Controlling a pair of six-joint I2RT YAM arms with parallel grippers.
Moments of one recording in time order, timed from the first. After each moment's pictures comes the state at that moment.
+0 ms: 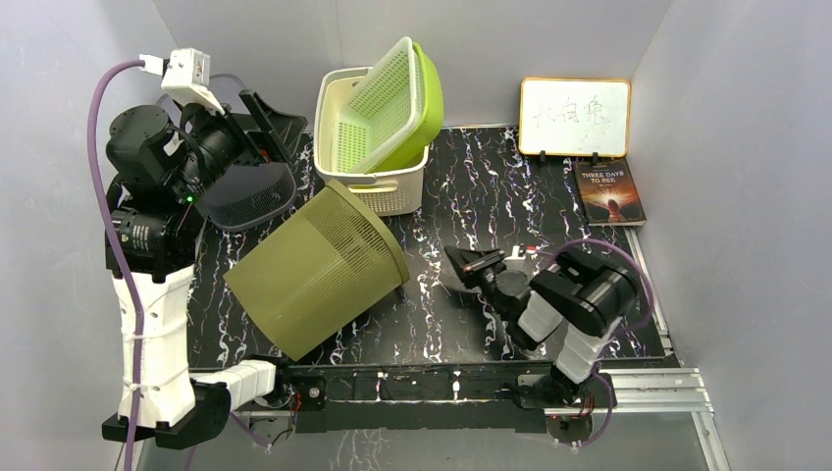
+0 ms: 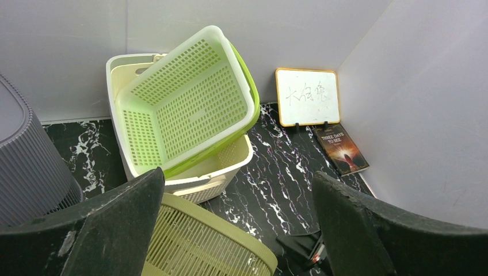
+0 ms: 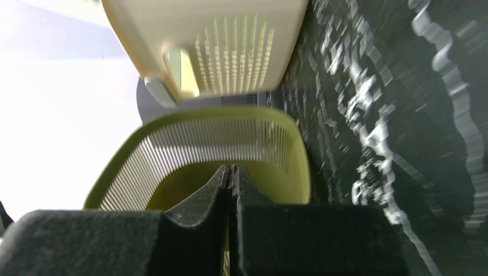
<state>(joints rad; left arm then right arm) -0.13 1.15 1.86 -0.76 0.29 -0.31 0.73 1.79 0.20 1.51 0.27 1.59</state>
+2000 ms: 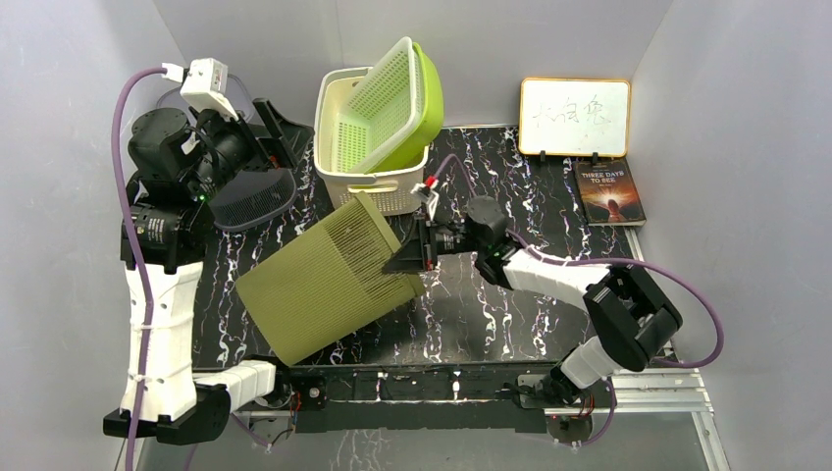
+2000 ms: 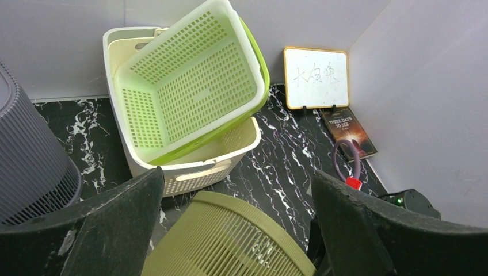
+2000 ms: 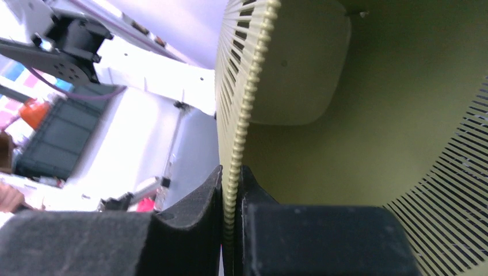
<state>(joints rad) -0.13 1.14 1.75 -0.73 0.29 -0.30 0.69 1.51 0.86 0.65 -1.00 0.79</state>
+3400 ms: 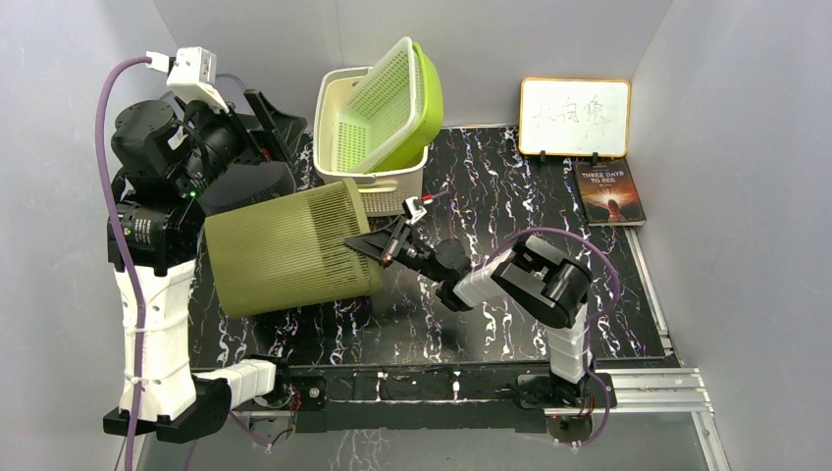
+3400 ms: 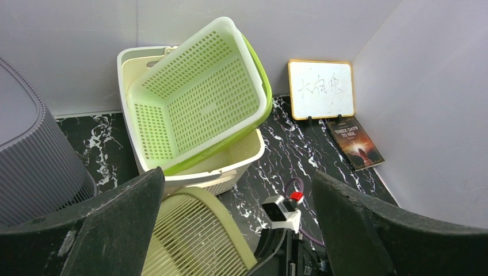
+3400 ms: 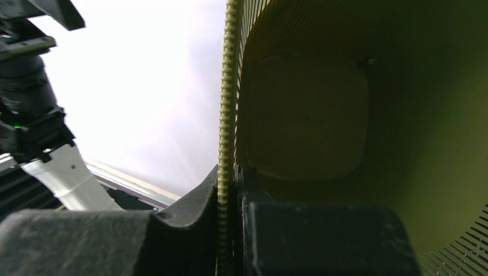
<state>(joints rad) -0.13 1.17 1.88 -0.80 0.27 -0.27 0.90 1.96 0.84 1.50 -0.24 1.45</state>
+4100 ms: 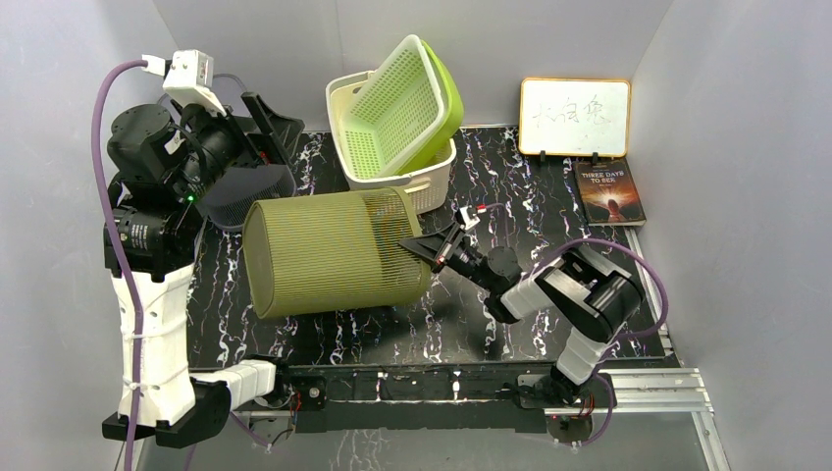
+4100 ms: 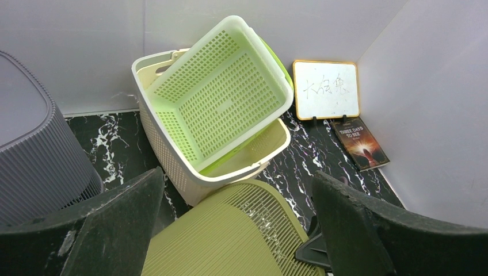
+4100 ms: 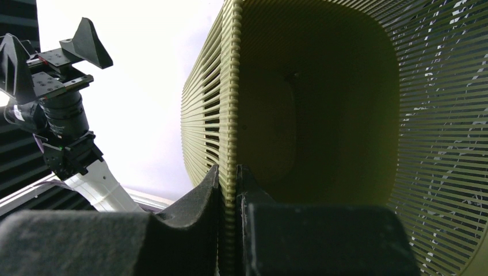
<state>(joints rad) -0.13 1.16 1.88 -0.81 0.25 -0.26 0.70 1.73 0.46 1.54 -0.32 1.56</state>
